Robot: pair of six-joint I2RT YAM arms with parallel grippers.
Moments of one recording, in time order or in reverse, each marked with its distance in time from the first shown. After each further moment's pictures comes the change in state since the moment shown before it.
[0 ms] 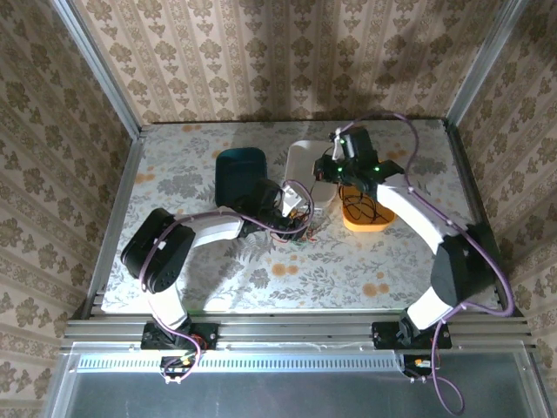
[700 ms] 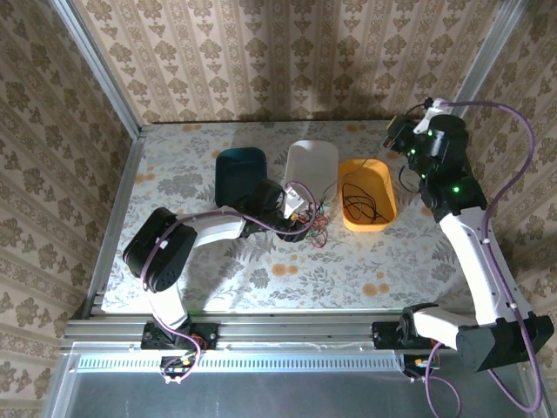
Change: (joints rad) left arm -0.012 0.006 0.009 -0.029 -0.006 0.015; right arm -0.271 -0.399 0.013 0.031 0.248 -0.042
